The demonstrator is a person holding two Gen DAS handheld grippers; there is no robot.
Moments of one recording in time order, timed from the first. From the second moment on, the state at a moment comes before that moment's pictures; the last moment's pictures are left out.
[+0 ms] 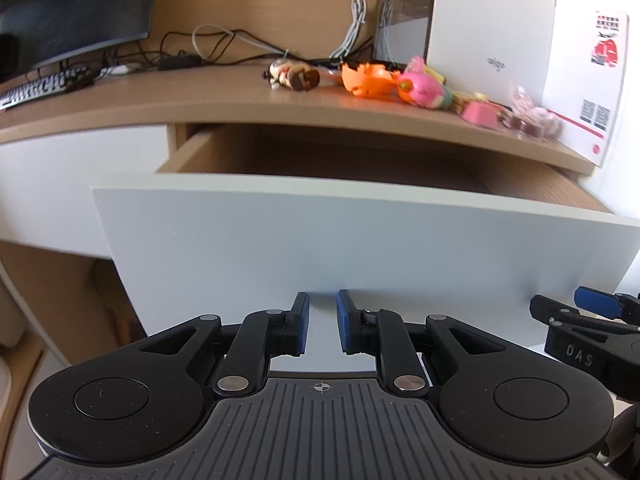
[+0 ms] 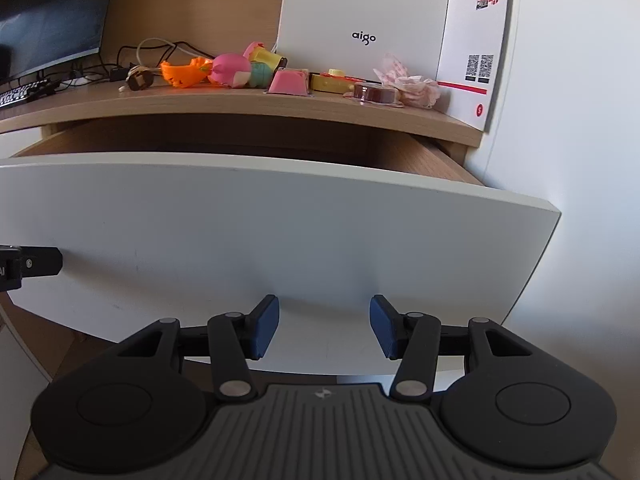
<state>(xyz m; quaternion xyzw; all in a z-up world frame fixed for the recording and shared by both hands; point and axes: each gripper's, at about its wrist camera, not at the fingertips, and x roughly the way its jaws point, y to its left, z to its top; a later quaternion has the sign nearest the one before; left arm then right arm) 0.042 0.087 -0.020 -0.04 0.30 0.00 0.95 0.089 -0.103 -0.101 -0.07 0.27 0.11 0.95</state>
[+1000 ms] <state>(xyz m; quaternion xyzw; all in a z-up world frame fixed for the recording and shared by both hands) 0.158 0.089 -0.041 -0.06 0.32 -0.02 0.95 0.189 -0.058 -0.091 -0.06 0.25 0.09 0.96</state>
